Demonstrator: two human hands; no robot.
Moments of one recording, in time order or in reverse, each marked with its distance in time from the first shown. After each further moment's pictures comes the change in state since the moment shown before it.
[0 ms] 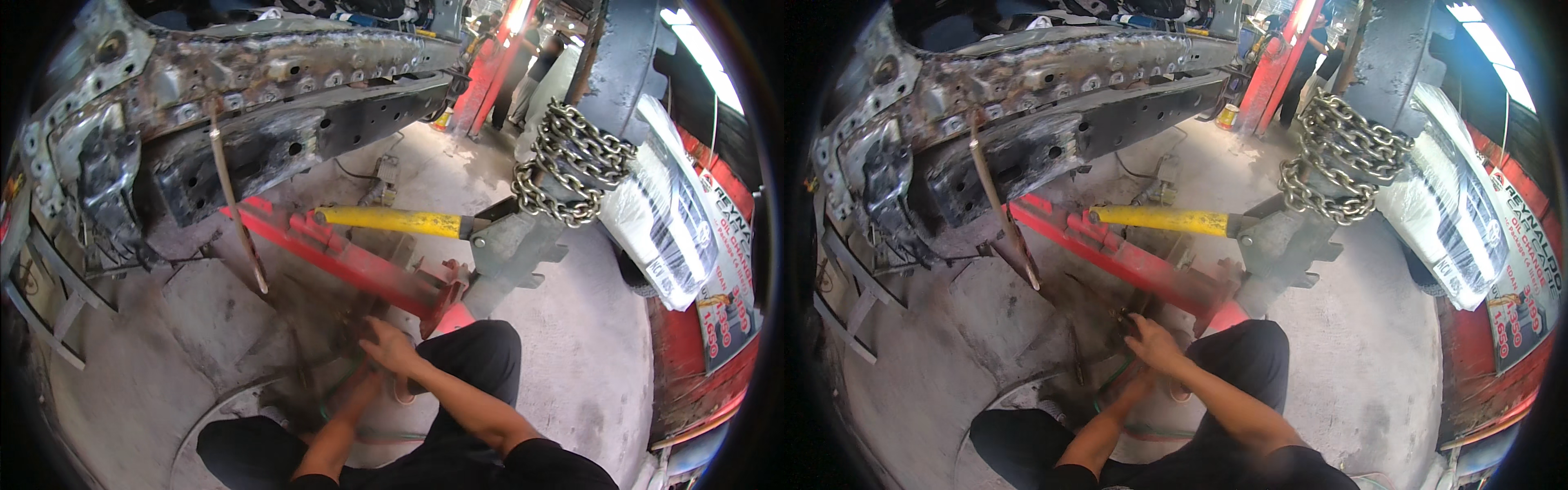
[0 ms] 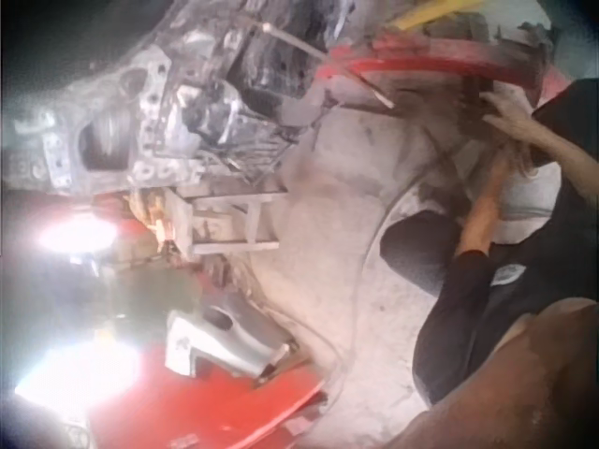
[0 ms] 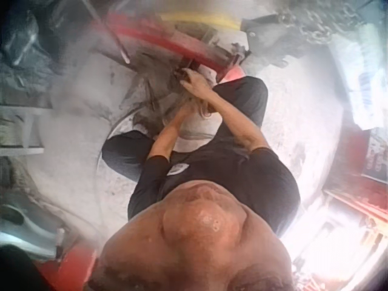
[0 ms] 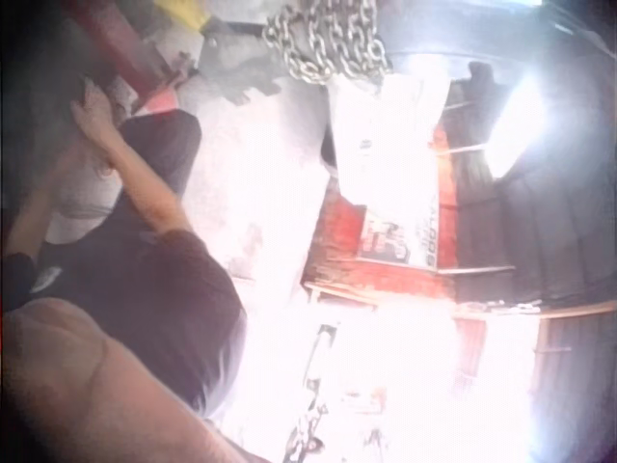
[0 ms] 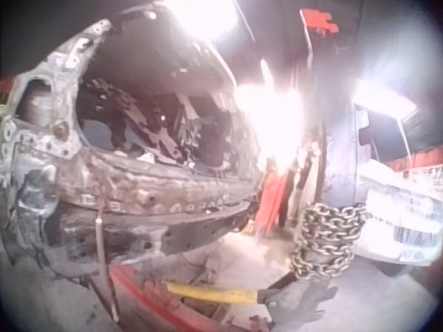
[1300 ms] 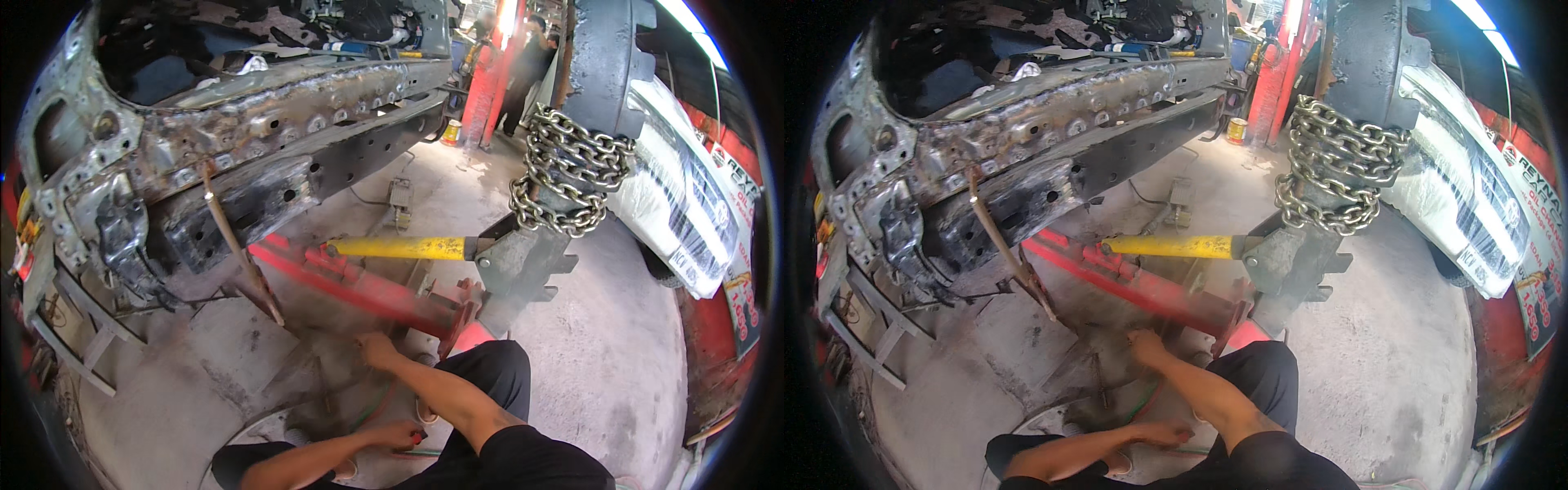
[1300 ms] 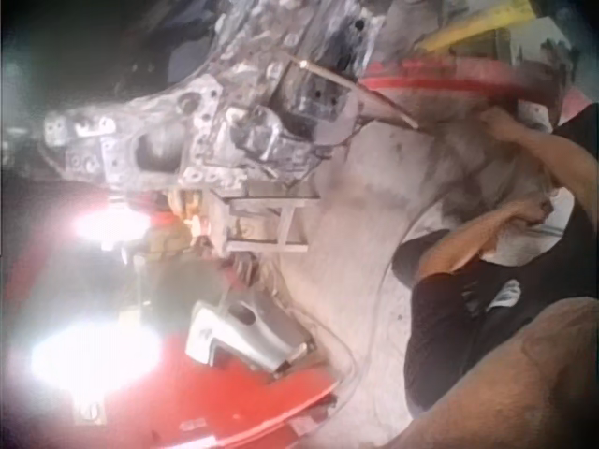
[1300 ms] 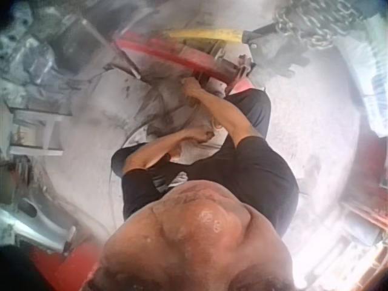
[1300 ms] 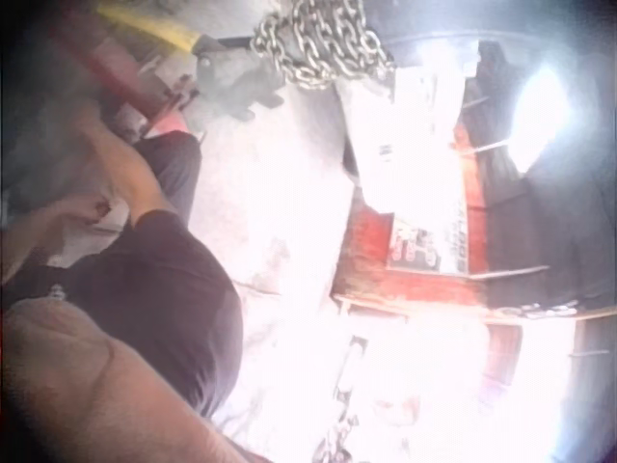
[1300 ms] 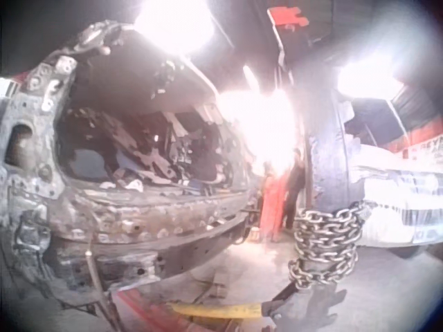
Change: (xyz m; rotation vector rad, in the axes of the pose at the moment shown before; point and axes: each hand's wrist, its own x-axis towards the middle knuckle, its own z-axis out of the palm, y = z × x) left_hand -0.101 0.105 -0.133 -0.247 -0.816 0.218; right_hand 0.092 0.055 0.084 -0.091 -0.281 0.097
